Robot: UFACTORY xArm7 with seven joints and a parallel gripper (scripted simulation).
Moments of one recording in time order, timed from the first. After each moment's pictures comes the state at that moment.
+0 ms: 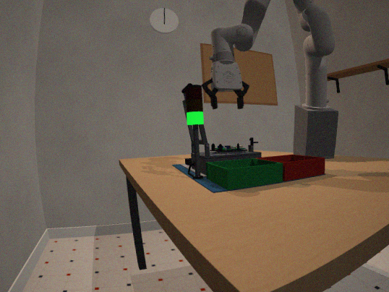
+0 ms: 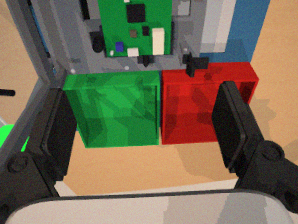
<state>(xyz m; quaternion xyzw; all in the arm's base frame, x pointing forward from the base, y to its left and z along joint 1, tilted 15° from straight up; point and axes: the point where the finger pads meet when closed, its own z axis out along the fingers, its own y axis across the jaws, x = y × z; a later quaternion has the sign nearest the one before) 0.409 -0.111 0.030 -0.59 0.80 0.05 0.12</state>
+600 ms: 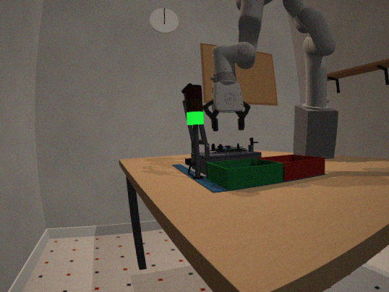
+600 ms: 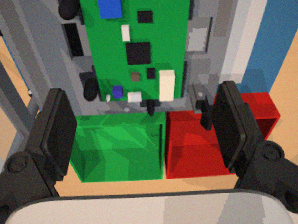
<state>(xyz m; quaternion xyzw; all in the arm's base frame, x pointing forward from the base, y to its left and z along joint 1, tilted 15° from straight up) 0.421 -0.096 -0.040 -0.59 0.80 0.05 0.12</state>
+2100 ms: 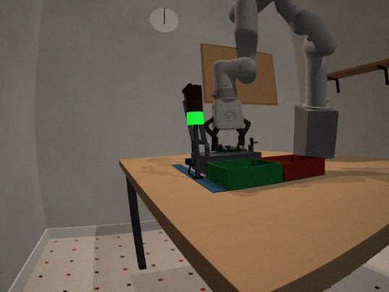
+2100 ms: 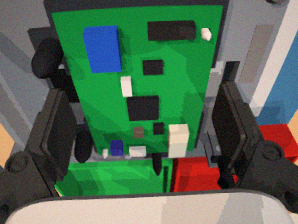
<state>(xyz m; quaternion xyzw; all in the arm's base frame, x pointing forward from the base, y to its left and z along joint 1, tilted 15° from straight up) 0.431 -0.085 -0.096 -0.59 0.80 0.05 0.12</state>
